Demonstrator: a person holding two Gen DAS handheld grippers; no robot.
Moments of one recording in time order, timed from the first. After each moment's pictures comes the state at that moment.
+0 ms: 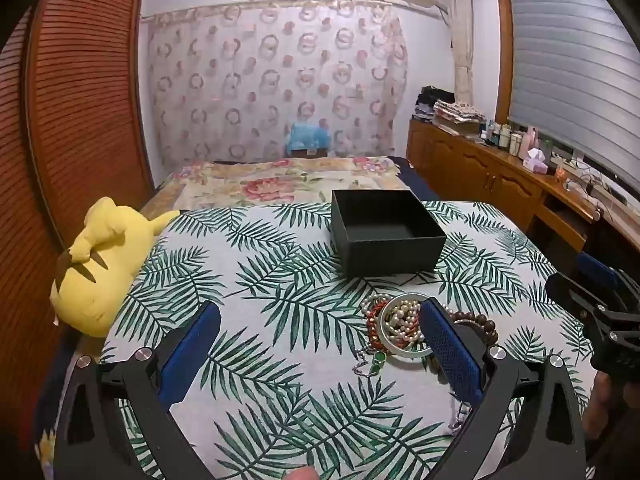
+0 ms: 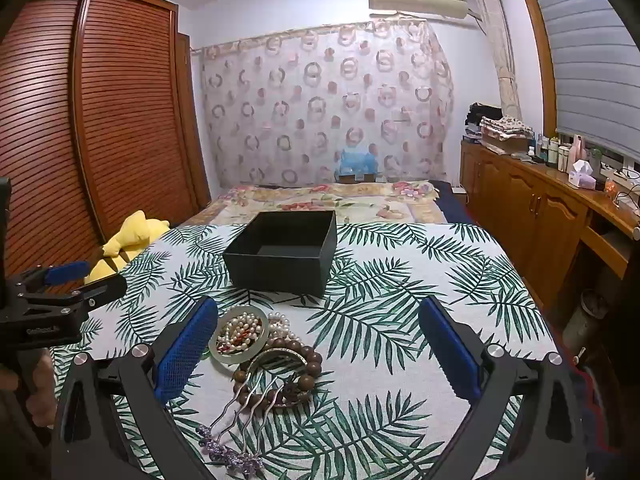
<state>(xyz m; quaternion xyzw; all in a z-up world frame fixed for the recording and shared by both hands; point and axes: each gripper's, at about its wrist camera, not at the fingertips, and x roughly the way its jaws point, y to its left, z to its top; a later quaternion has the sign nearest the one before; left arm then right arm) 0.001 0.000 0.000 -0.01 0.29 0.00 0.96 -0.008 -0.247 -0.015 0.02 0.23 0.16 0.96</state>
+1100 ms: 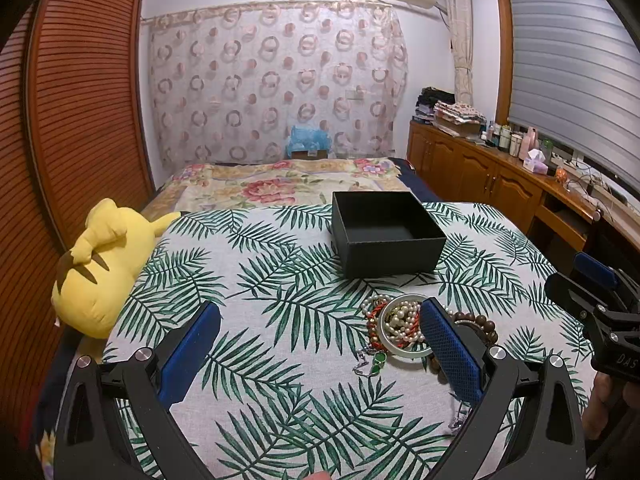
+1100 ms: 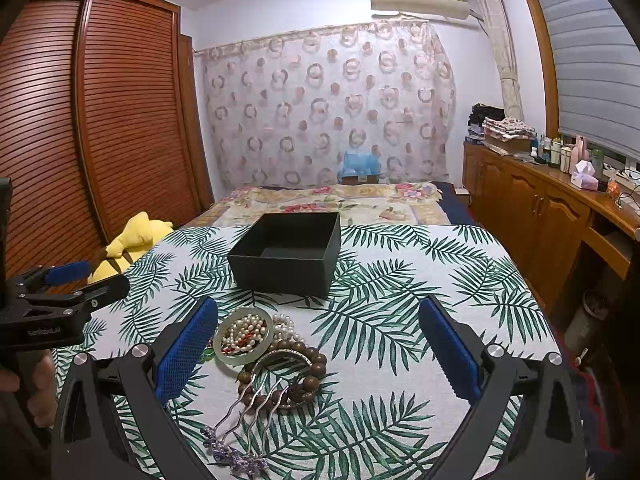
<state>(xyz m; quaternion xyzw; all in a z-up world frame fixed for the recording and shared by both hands) -0.006 -0.002 0.006 -0.01 0.28 0.01 0.96 -0.008 -0.247 -0.014 0.02 0.23 0.16 0.96</state>
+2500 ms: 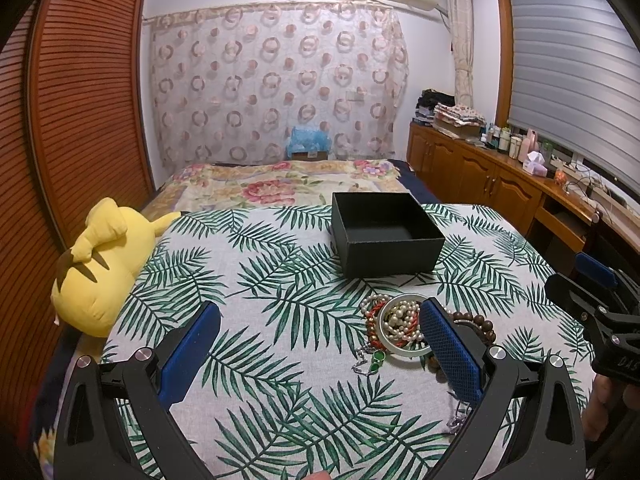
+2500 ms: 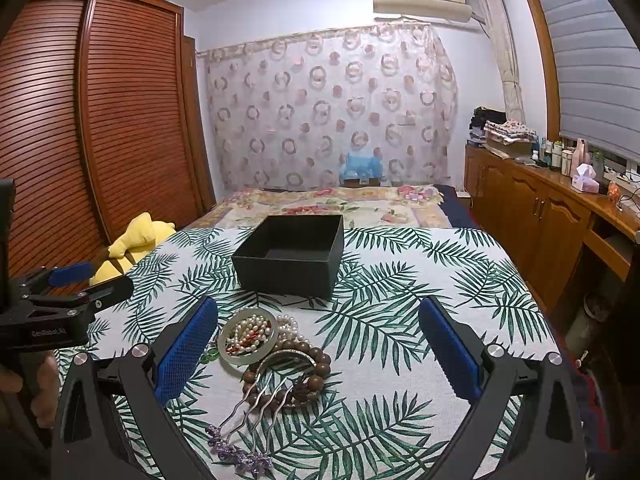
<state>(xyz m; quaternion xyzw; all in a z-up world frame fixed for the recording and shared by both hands) -0.007 0.000 0.004 -0.01 0.28 0.00 0.96 -0.010 -0.246 -0.014 0.02 0.23 0.16 0.96</state>
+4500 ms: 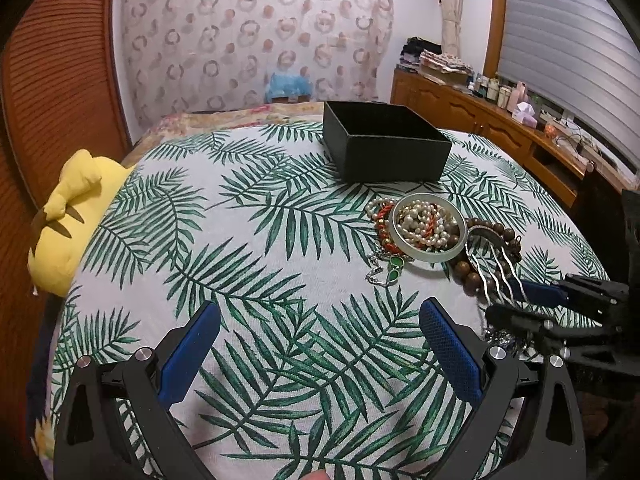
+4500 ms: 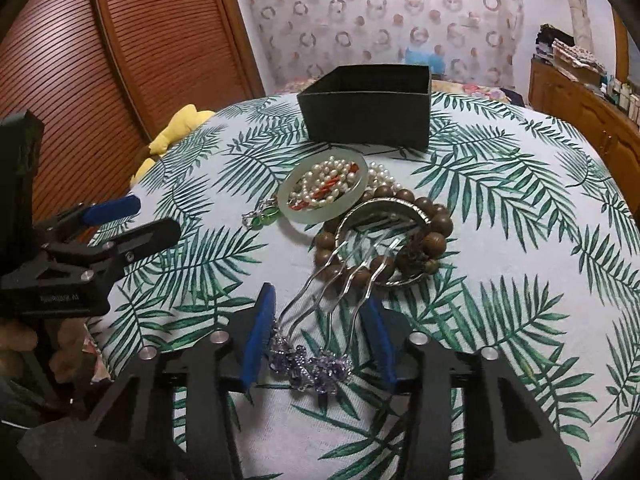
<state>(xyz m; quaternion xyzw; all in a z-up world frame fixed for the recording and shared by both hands) -0.005 0.015 -0.066 -0.01 0.38 -0.04 0.93 -0.001 -0.185 -0.099 0.00 0.41 0.26 0.88</state>
